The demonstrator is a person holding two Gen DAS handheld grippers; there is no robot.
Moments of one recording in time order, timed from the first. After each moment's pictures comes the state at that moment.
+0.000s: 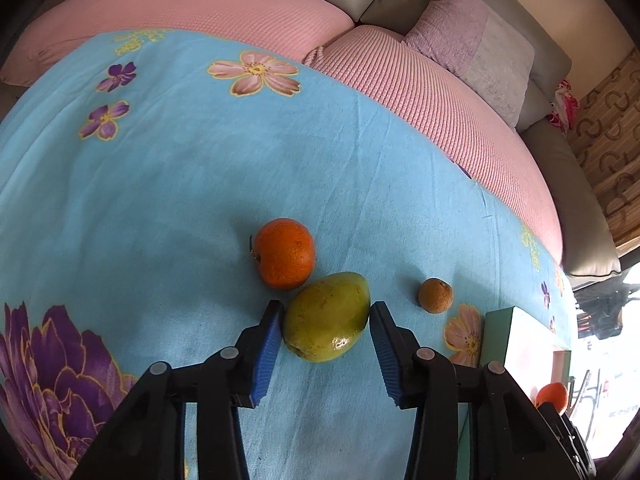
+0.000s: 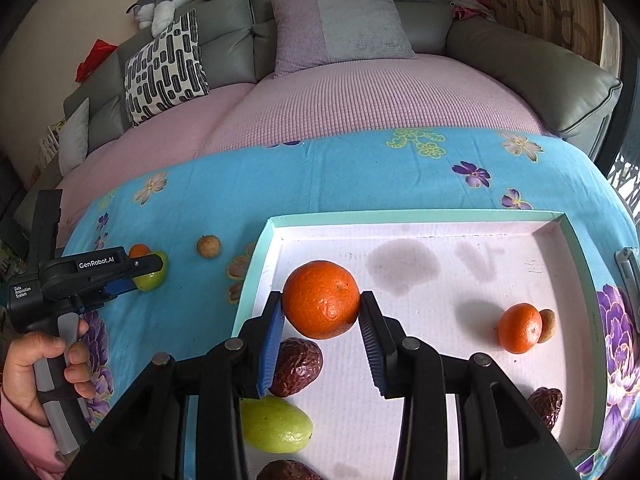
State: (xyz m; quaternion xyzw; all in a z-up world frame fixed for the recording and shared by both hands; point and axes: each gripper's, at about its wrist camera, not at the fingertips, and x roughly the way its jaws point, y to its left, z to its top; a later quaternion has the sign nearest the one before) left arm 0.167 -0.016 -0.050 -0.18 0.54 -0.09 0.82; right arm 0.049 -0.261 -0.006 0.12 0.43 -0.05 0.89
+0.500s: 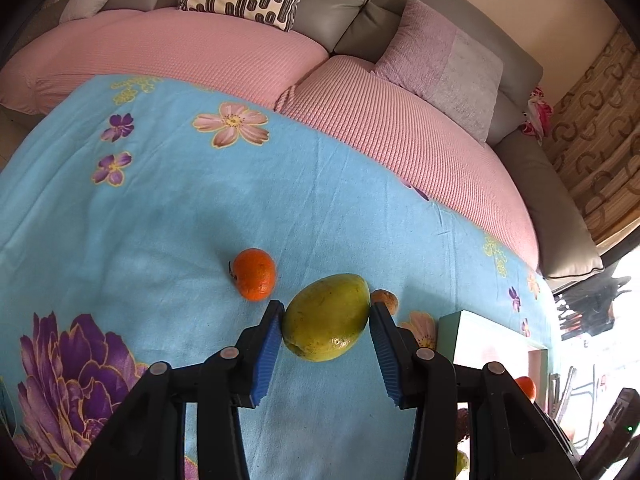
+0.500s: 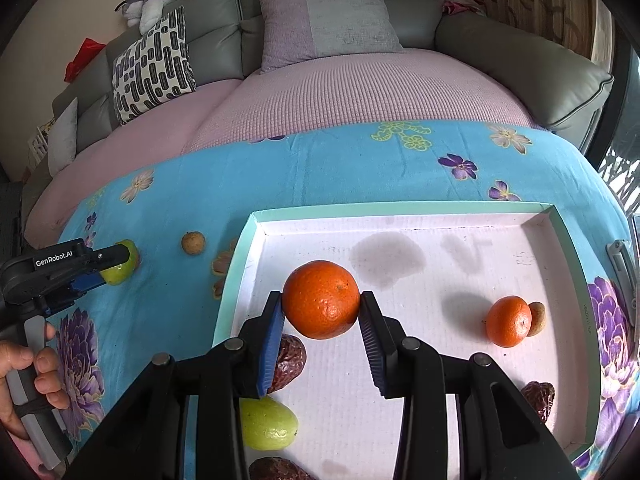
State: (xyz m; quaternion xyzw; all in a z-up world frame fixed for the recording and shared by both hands) left arm 0.146 -0.020 0.003 -0.17 0.49 -0.11 0.85; right arm 0.047 -0.270 -0.008 0.13 0.44 -0.07 0.89
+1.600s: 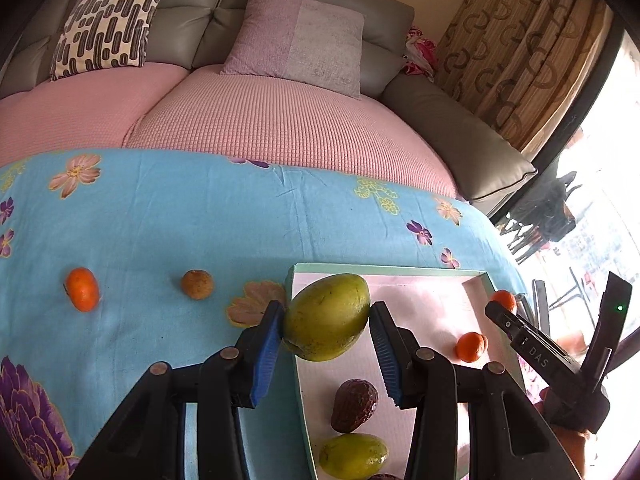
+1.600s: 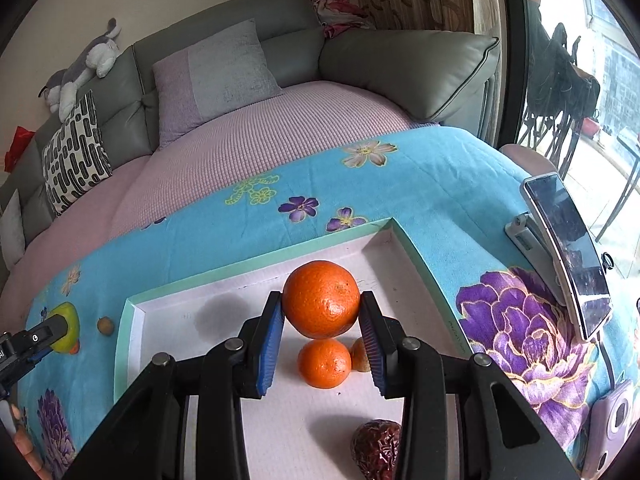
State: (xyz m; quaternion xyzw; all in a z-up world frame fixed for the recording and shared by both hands) left arm 0.106 -0.150 0.015 -0.06 0.44 -0.28 0.85; right arm 0.002 -0.384 0.001 0.18 0.36 -0.21 0.89
